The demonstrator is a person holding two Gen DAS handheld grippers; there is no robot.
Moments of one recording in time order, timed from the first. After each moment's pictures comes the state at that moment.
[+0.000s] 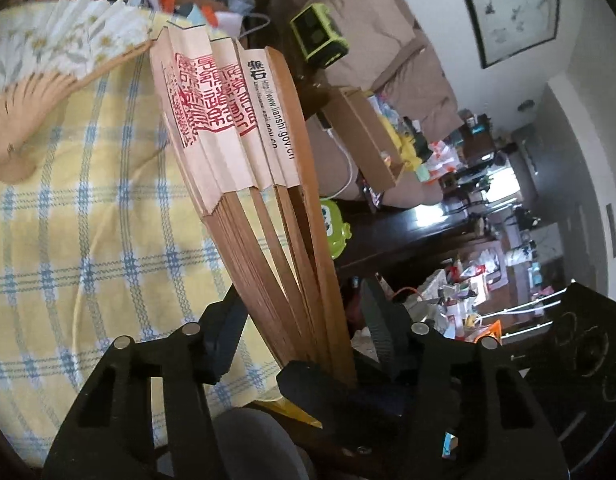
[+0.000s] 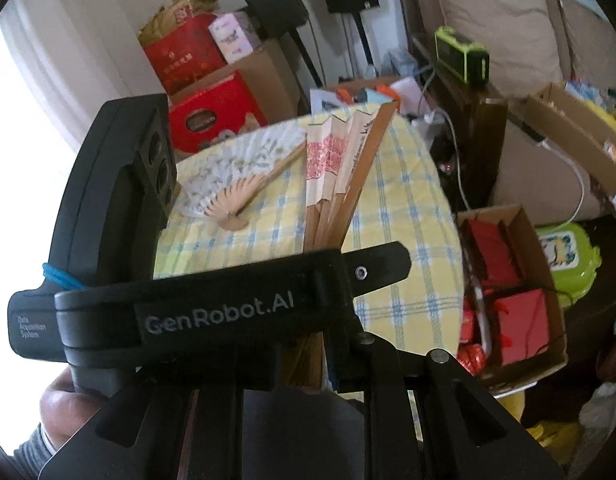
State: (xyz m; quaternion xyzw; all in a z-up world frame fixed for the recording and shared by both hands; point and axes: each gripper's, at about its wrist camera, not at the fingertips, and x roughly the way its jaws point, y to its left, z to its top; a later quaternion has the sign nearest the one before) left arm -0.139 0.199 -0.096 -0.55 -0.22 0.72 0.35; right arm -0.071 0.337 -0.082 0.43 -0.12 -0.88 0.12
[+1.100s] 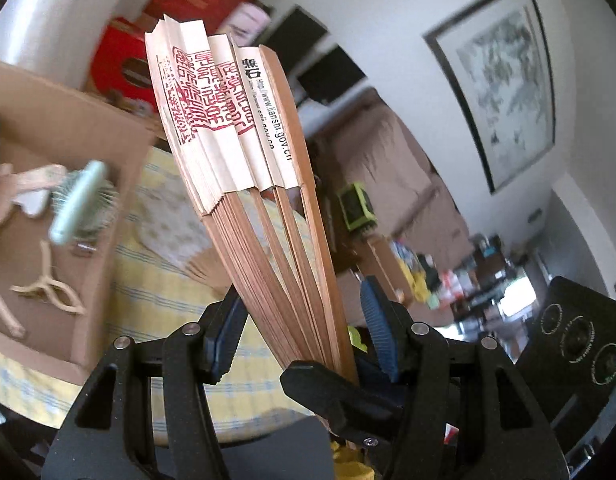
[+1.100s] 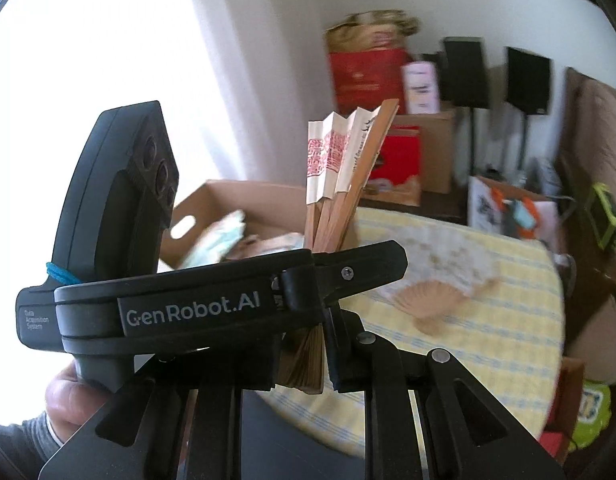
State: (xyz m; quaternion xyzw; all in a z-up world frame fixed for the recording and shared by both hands) left arm -0.128 -0.033 0.014 -0.39 -0.32 0.84 0.22; right arm -0.090 0.146 0.013 0.36 0.00 -0.87 0.35
